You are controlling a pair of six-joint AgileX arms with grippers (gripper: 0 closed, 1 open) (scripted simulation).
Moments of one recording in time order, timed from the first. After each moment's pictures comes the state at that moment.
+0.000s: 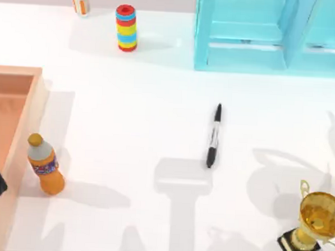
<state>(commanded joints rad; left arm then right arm) 0.00 0.00 0.00 0.00 0.00 0.00 0.00 0.00 0.00 0.00 0.00 0.00</state>
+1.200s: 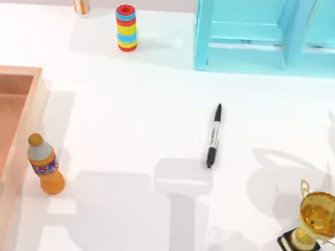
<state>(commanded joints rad) 0.15 1.35 1.09 -0.97 0.00 0.18 0.00 0.00 0.00 0.00 0.00 0.00</state>
